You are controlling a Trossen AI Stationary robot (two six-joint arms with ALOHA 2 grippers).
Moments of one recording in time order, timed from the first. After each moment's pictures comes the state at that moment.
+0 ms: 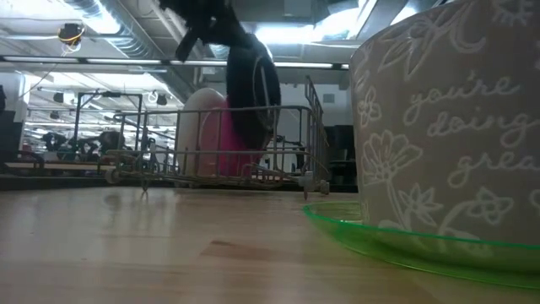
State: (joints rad) left arm -0.02 1.28 0.96 -0.09 -0.56 -0.66; right arm 0.42 0.21 0.01 0.08 0.48 0.10
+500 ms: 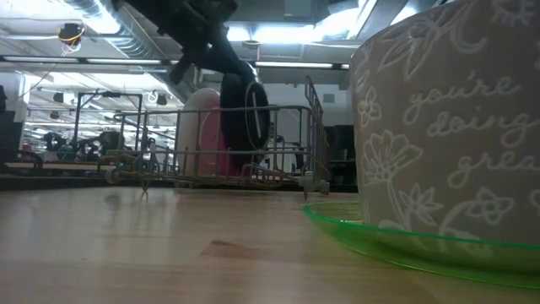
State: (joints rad) left arm 0.06 1.28 0.87 -0.07 -0.49 -0.74; right arm 0.43 0.21 0.01 0.08 0.48 0.10
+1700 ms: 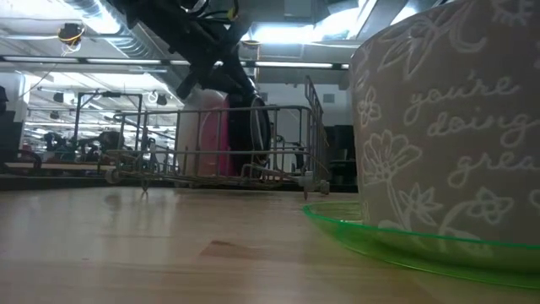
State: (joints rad) left arm 0.13 1.37 0.87 -0.04 -0.42 -0.70; right arm 0.43 0.21 0.01 0.08 0.48 0.10
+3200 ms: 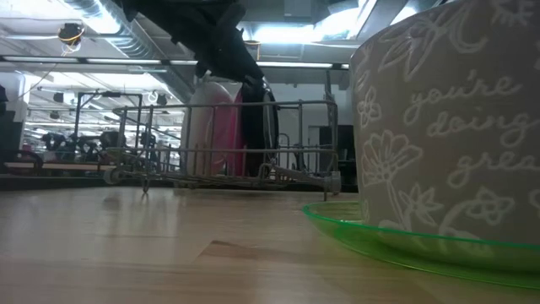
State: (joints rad) left arm 0.06 1.37 0.89 0.01 -0.38 -0.14; right arm 0.42 0.21 0.01 0.08 0.48 0.10
